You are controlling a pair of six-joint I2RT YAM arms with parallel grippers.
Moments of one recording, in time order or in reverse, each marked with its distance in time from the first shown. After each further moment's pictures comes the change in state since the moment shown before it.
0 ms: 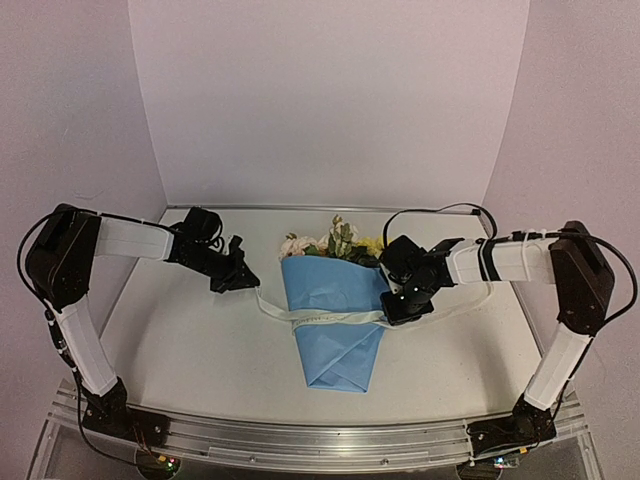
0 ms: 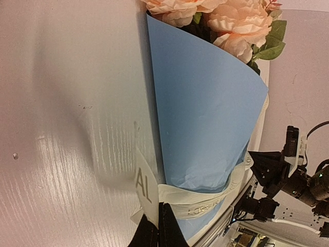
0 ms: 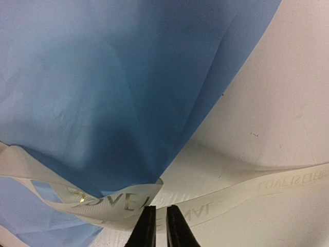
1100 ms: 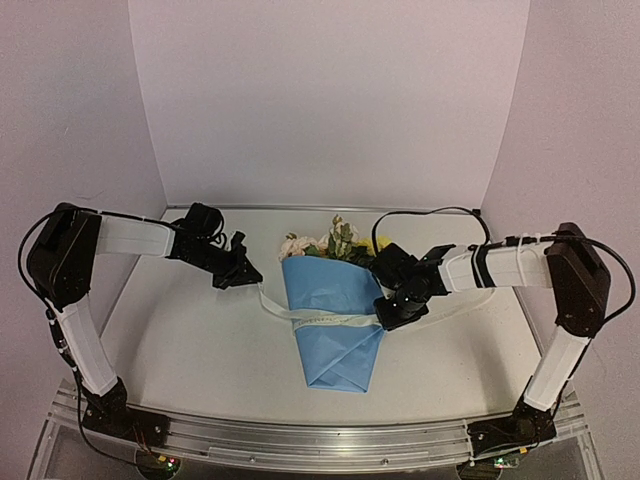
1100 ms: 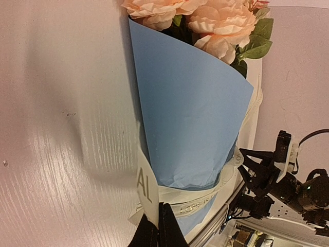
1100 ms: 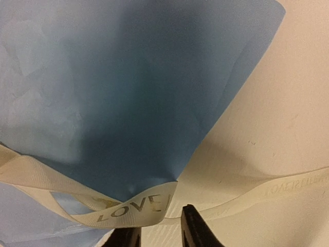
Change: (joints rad) left arm 0.000 0.010 0.035 -0.009 0.028 0.002; right arm 0.071 0.015 -0.002 0.026 0.128 -0.016
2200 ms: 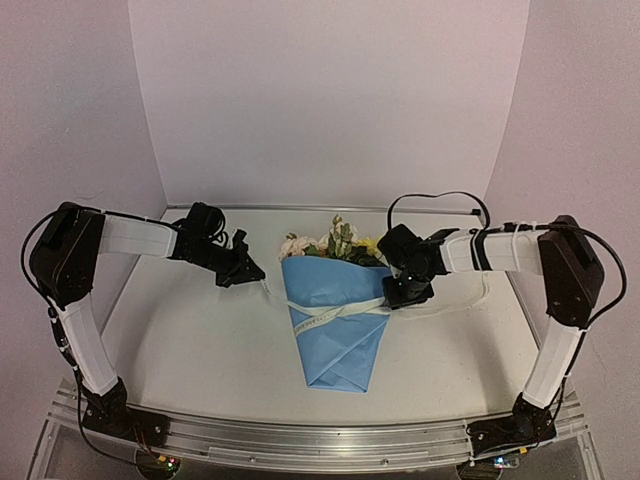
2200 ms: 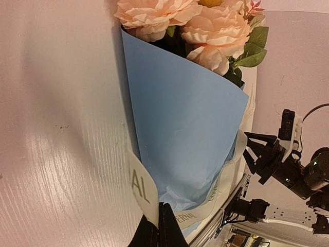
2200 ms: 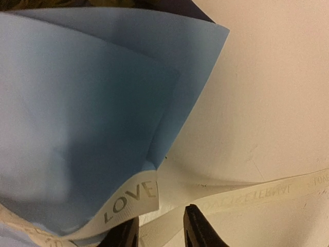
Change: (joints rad) left arm -0.002 0.018 0.005 0.058 0.006 -0.036; right arm -0.118 0.073 0.117 -0.025 0.031 0.026
